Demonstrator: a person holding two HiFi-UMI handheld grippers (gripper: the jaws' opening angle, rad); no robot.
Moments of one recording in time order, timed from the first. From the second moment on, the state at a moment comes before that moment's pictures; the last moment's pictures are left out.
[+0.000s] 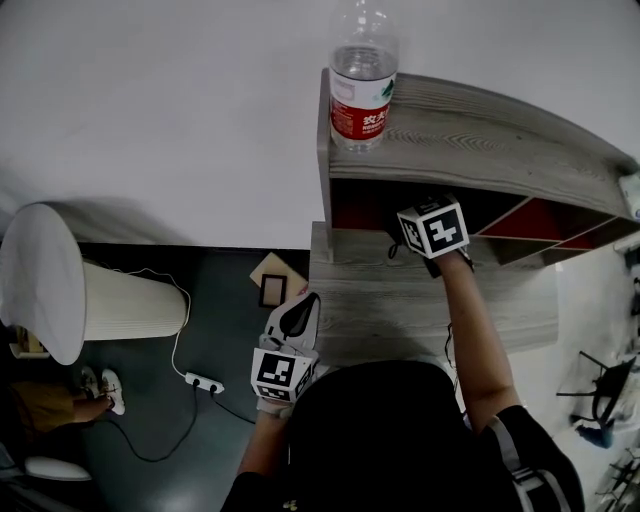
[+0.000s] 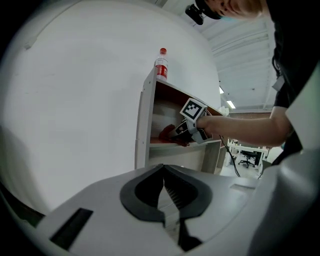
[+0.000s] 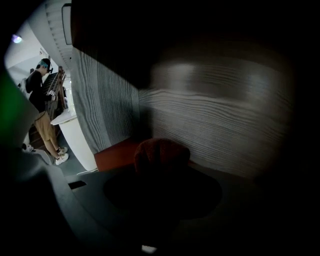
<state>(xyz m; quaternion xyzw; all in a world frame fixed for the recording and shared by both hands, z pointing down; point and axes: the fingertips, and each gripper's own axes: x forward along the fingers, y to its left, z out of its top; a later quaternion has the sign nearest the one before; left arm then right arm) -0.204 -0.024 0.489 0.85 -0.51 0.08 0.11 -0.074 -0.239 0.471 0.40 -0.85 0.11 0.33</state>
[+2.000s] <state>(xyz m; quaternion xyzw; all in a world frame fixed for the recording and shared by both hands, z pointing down) -0.148 -0.010 0.500 0.87 -0.47 0.09 0.13 -0.066 -0.196 0.469 0.40 -0.85 0.09 0.33</state>
